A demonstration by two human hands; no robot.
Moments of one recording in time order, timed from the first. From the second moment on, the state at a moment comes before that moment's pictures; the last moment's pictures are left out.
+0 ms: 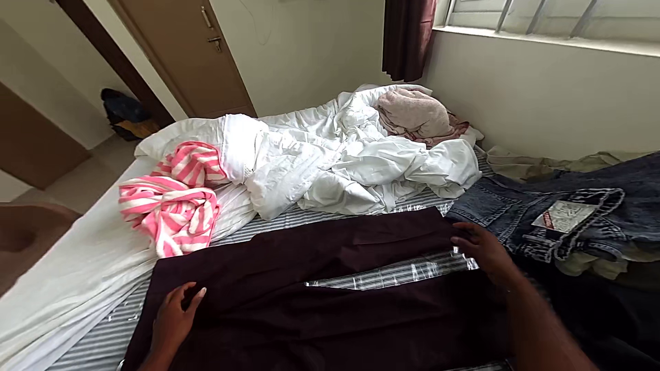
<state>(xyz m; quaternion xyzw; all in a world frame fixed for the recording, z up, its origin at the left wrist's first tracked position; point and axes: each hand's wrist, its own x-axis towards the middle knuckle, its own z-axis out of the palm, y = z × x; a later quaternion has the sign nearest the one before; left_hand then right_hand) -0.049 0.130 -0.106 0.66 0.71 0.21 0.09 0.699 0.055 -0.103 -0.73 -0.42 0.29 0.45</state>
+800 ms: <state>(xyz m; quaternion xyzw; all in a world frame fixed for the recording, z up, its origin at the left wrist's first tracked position) -0.067 0.034 -0.058 0.87 0.48 0.08 0.04 0.718 -0.043 -0.077 -0.89 -0.39 0.22 0.09</state>
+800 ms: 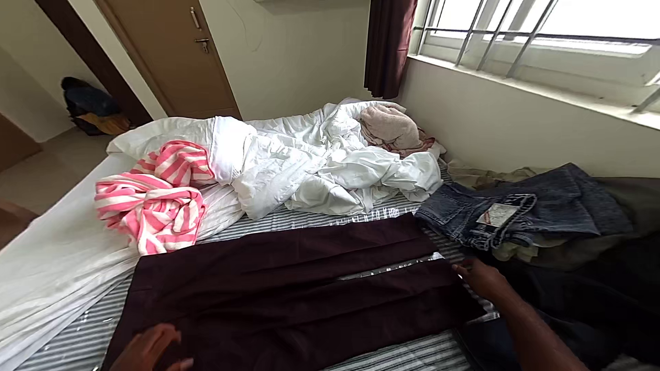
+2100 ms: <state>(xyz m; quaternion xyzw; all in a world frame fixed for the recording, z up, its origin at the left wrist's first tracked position) -0.147 0.088 0.061 0.75 0.60 0.06 0.27 0.760 -0.080 -0.024 -0.72 -0.48 0.32 0.38</state>
